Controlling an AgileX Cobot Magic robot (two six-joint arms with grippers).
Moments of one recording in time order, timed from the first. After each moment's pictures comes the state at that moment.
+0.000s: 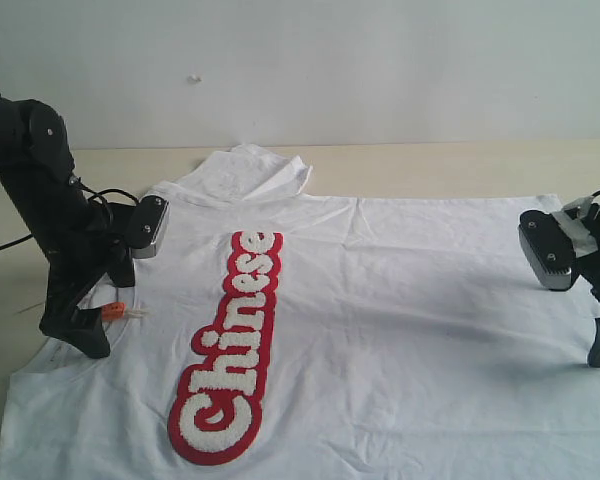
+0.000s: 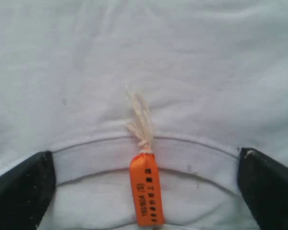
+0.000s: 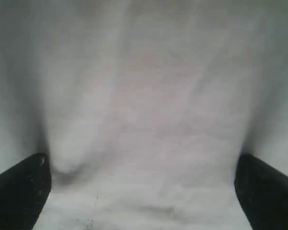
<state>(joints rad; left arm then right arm) -0.23 2.13 -1.37 -0.20 0.93 1.49 -0.21 2.03 -1.20 0.04 0.88 -1.61</state>
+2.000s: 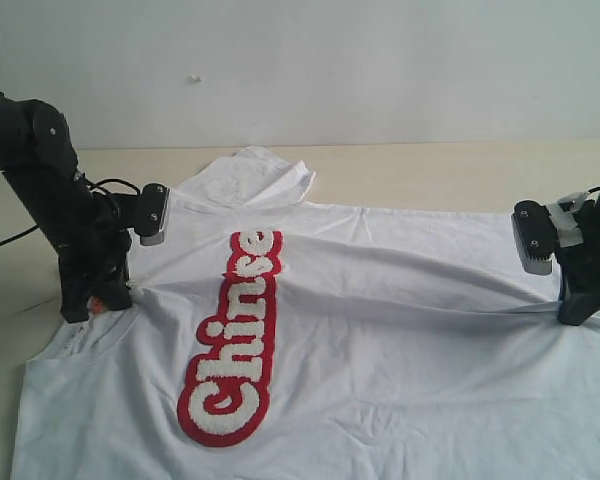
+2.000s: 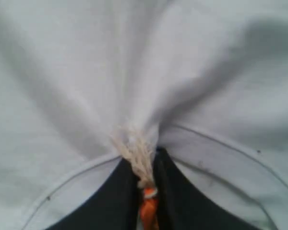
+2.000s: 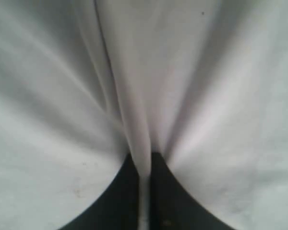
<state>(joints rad) -0.23 2.17 -1.39 -0.21 0.87 1.42 -0.21 2.05 -1.21 0.05 0.87 -1.47</state>
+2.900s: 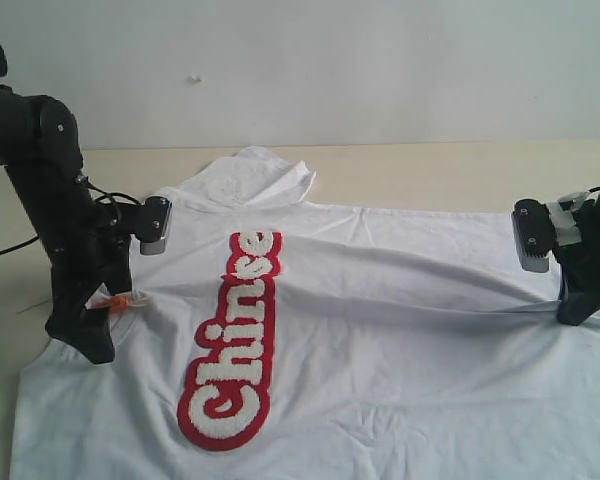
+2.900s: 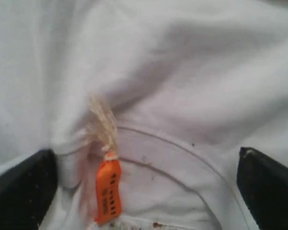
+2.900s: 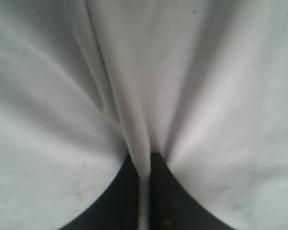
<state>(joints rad) -0.24 2.18 -1.40 -0.16 1.03 1.33 -0.21 2.05 -1.21 0.05 0.86 -1.43</state>
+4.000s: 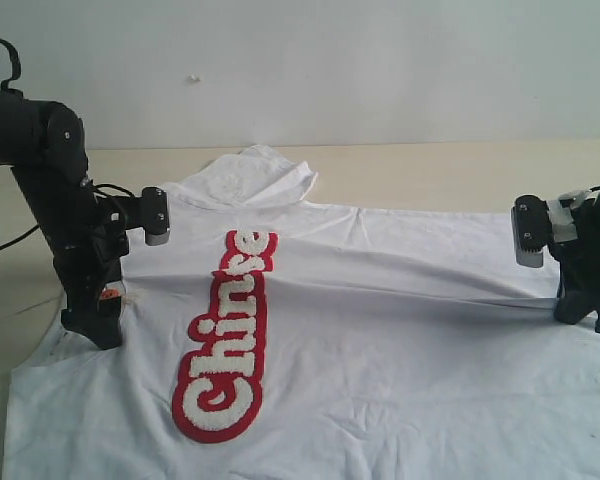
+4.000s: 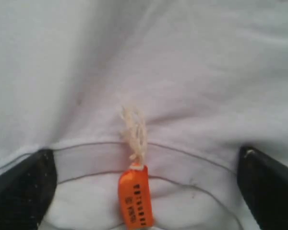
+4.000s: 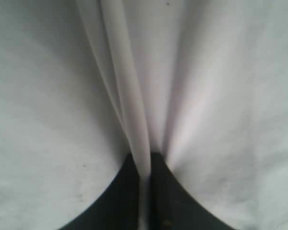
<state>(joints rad) -0.25 2.18 -1.40 -0.06 0.93 1.11 -0.21 2.05 -1.21 0.07 0.84 -1.36</state>
